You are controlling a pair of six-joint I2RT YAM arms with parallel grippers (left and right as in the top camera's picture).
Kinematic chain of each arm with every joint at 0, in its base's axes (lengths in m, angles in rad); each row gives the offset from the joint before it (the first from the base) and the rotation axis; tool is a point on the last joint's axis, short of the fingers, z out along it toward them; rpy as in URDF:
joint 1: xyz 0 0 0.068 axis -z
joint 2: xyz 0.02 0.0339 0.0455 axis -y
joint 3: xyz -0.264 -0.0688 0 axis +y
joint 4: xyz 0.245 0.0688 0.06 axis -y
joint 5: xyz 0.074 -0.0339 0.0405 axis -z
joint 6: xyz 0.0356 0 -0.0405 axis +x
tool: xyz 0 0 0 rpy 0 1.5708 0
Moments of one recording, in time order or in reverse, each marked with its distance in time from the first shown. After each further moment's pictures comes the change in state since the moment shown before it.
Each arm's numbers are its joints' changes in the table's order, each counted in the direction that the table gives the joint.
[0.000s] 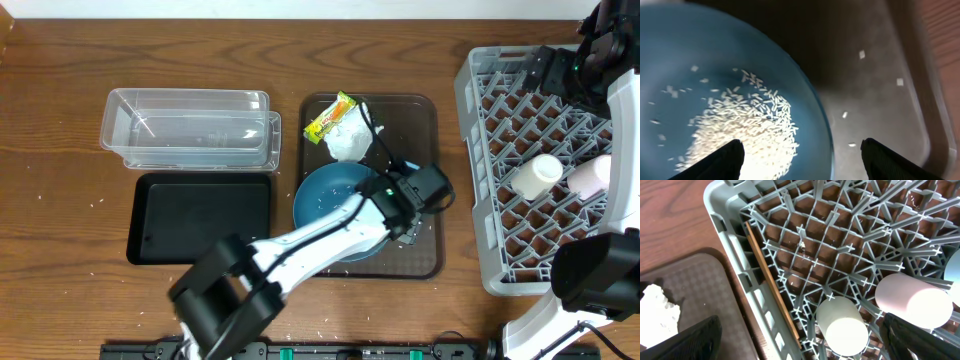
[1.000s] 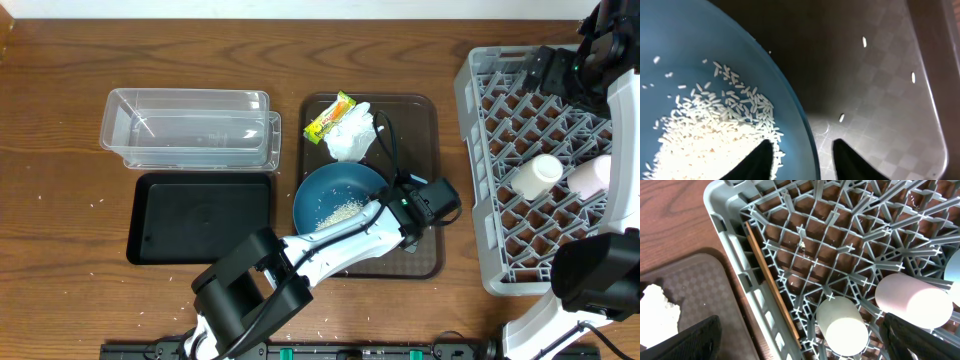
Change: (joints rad) left arm 0.041 -0.066 0.000 0.025 -0.026 -0.035; right arm 0.000 0.000 0.000 0.000 0.000 0.000
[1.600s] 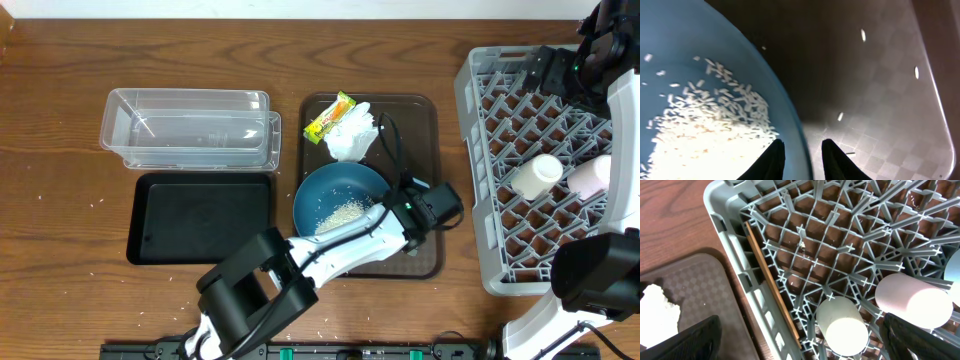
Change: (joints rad) left arm 0.020 -0.017 0.000 0.000 -0.015 0.001; right arm 0.000 0.000 0.000 0.000 0.000 0.000
